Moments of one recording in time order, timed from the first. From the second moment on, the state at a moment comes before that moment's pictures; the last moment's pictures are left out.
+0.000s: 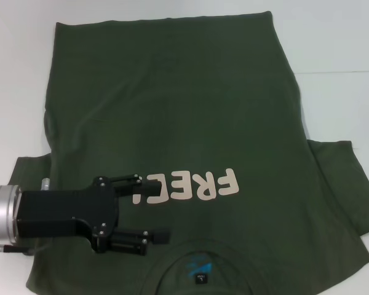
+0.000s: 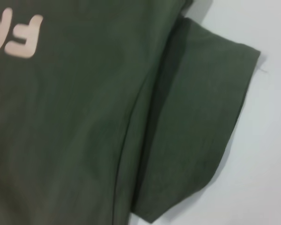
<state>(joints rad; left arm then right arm) -0.57 -2.11 0.56 0.65 2.13 1.88 -1.30 0.59 2.06 -0.70 -1.33 -2.92 -1.80 2.25</state>
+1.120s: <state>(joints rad) -0.56 -2.12 0.56 0.63 2.13 1.87 -1.31 0.67 2.04 -0.70 -1.04 -2.93 -1.65 2.54</state>
